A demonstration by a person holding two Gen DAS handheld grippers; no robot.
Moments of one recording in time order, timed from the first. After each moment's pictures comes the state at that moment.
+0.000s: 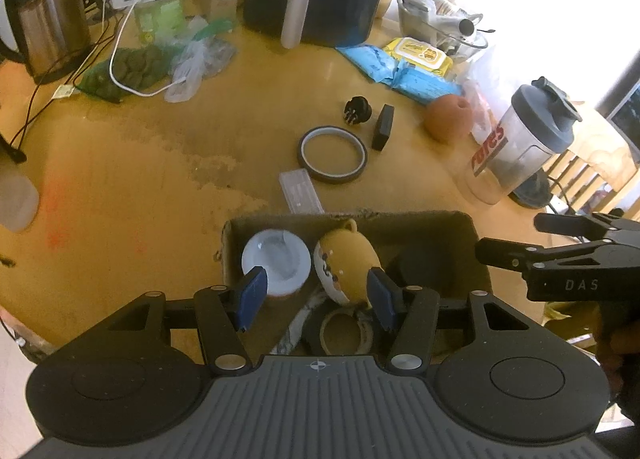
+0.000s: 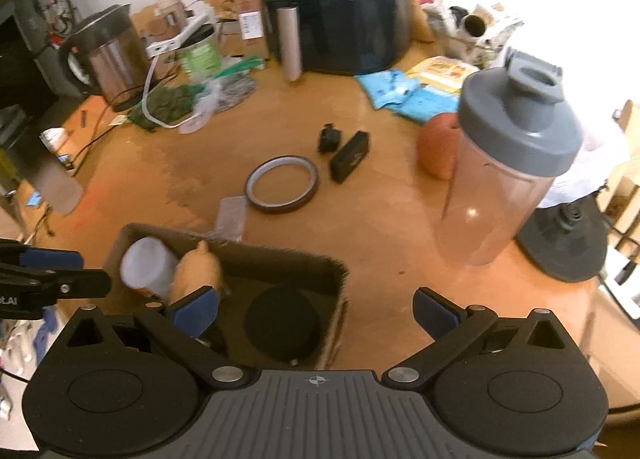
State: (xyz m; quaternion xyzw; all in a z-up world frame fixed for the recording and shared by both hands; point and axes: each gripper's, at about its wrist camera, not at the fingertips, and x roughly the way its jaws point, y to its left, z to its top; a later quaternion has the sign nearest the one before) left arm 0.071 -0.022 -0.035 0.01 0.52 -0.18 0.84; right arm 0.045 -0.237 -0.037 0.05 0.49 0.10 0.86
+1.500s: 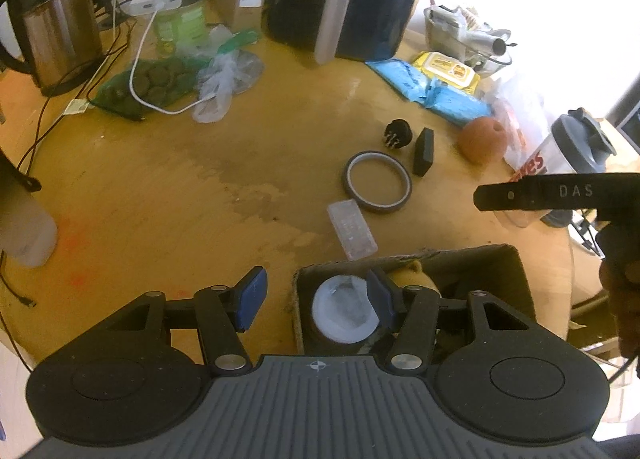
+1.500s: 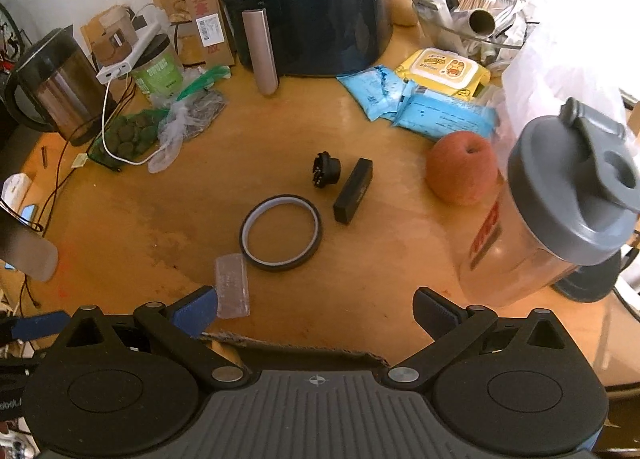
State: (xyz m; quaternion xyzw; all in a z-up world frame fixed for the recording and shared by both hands) left arm 0.115 0.018 -0.038 0.01 0.51 -0.18 0.84; right arm 0.131 -0.206 -0.034 0.09 0.53 0.04 0.84
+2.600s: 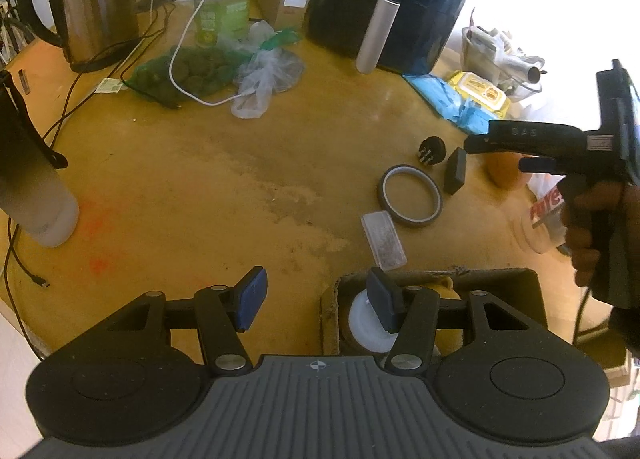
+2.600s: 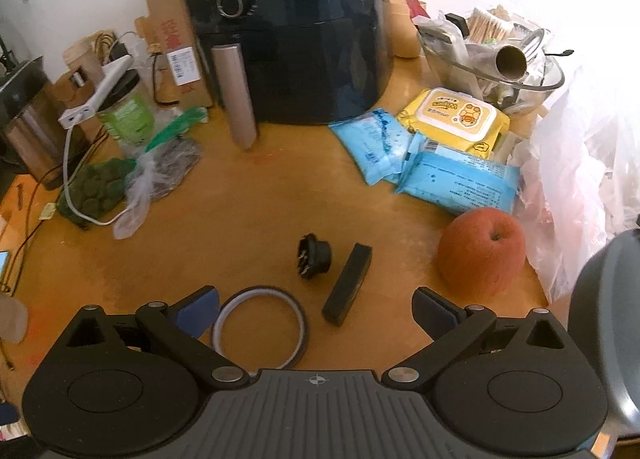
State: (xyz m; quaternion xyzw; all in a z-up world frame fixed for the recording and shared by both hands) left arm 0.125 0.043 -0.041 -0.02 0.52 -0.15 0.84; right arm 0.215 -0.209 -0.067 0.09 0.49 0.03 0.87
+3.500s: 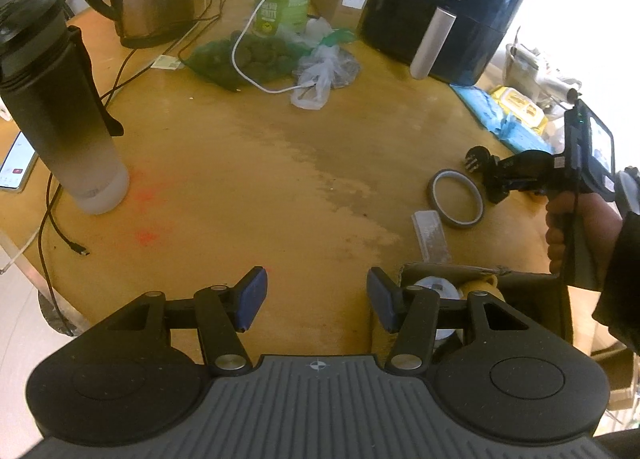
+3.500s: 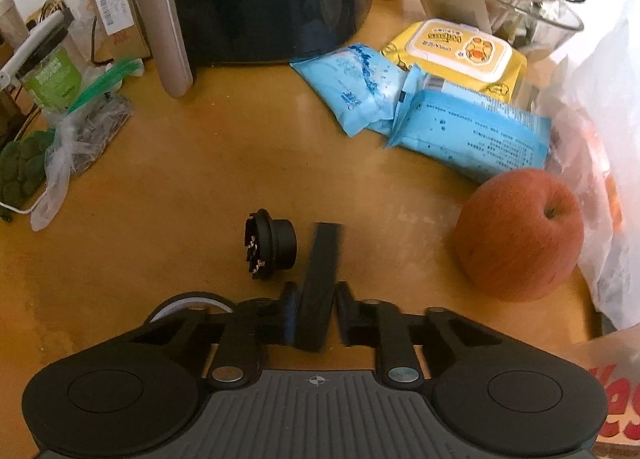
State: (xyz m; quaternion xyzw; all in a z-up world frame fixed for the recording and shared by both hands) left arm 0.119 0.080 -0.042 -0.05 0.52 -0.10 0.85; right arm 0.262 -0.208 -0.149 0.08 0.55 -0.02 0.83
